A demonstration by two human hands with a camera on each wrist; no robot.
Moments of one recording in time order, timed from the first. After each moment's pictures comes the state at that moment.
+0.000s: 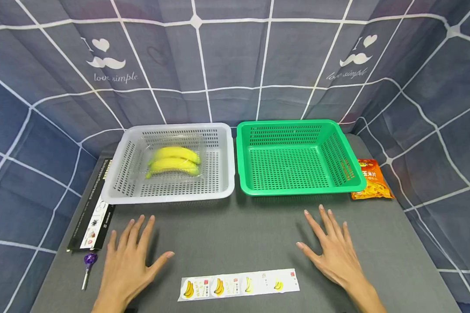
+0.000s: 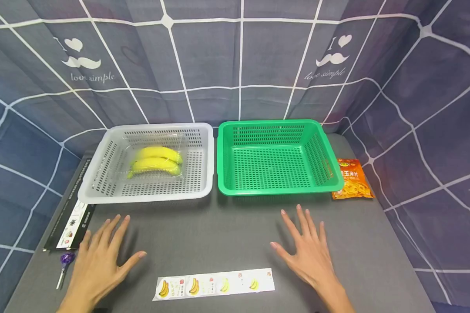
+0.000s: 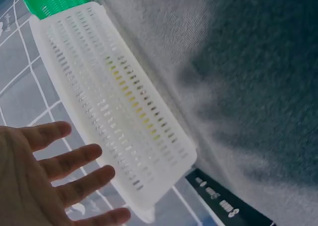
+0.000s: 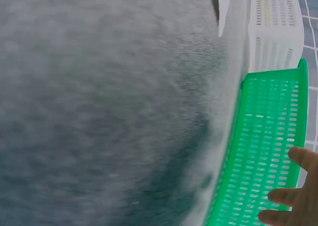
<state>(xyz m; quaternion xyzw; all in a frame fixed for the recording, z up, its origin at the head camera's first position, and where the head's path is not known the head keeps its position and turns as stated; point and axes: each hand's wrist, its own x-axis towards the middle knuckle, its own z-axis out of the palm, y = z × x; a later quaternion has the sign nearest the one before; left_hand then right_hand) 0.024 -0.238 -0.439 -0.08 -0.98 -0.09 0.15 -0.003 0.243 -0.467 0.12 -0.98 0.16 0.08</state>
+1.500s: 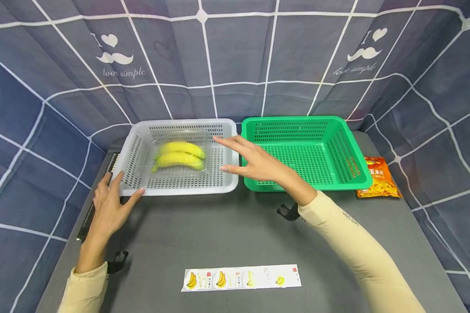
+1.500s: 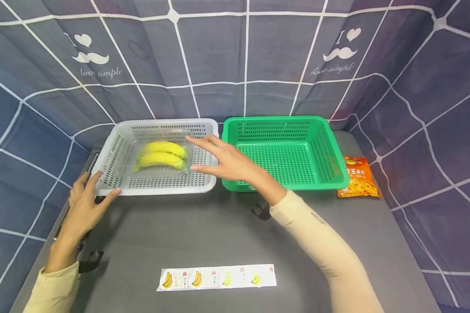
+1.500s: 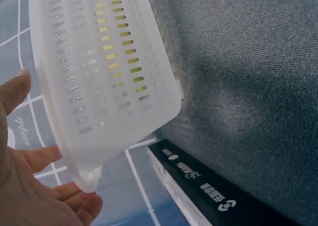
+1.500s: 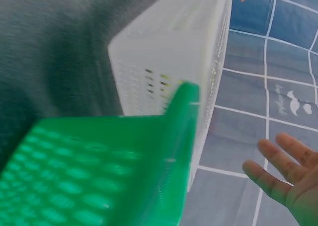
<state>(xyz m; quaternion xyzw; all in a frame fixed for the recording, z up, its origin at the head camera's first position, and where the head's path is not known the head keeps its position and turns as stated) -0.062 -0.304 -0.412 0.05 -0.95 -0.27 0.13 -0.186 0.081 -0.344 0.41 -0.85 0.32 -0.03</state>
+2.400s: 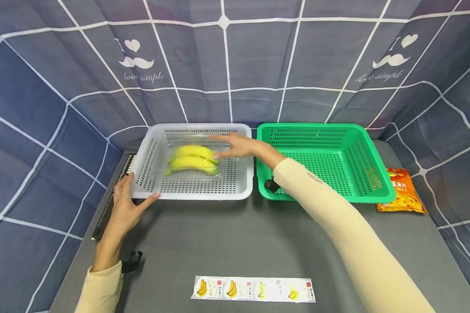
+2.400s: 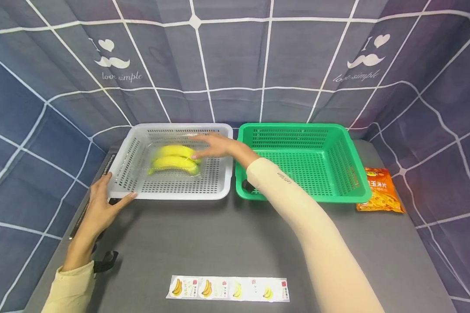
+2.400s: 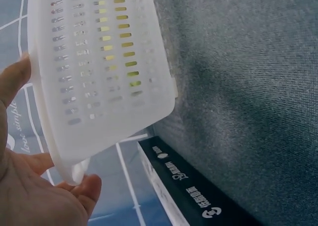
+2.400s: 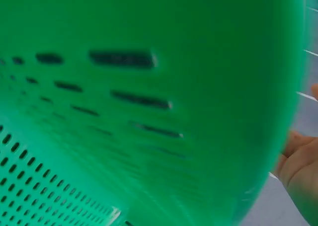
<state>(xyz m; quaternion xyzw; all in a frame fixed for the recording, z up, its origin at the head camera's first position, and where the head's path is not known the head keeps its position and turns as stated) -0.066 -0.311 -0.422 0.07 -0.92 -0.36 0.13 -0.294 -0.004 -0.373 0.43 -0.85 0.22 -0.22</state>
